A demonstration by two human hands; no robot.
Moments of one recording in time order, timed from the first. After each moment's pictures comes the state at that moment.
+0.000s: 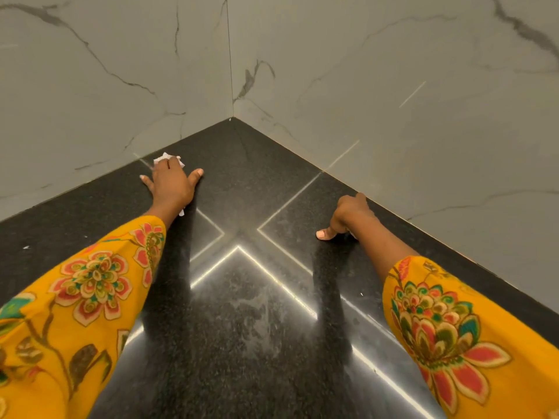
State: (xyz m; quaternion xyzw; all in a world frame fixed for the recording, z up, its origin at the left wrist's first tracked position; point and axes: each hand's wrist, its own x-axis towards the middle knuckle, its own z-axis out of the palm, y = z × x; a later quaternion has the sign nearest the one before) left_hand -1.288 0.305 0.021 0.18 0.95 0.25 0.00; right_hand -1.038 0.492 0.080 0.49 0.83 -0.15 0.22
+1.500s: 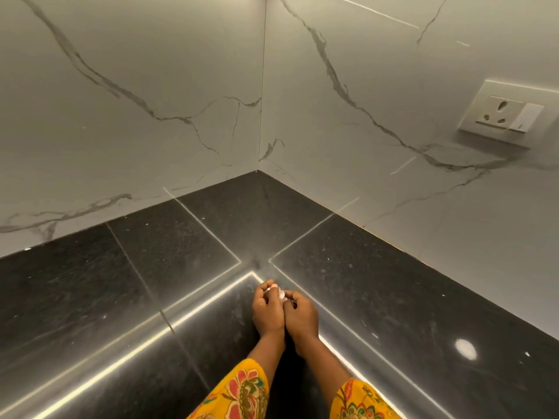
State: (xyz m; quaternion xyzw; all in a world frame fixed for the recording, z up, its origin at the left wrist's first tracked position) left_hand -0.883 0.193 0.040 -0.07 0.62 0.76 0.16; right_hand -0.842 0.222 0.051 0.41 0.75 -0.49 -0.17
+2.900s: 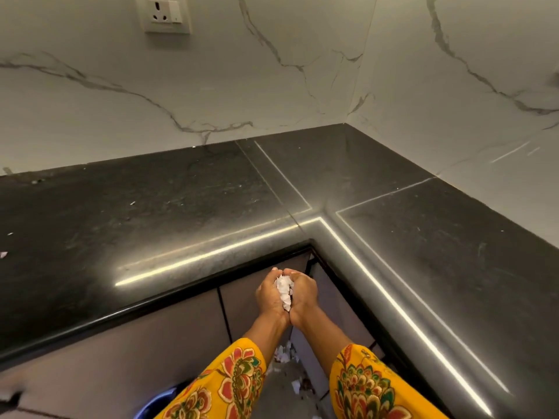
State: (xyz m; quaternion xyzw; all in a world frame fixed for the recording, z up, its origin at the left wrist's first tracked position) left_hand -0.714 -0.062 0.011 -0.27 0.29 0.90 0.20; right_hand -0.705 -0.020 0.015 0.35 0.31 -0.88 -0.03
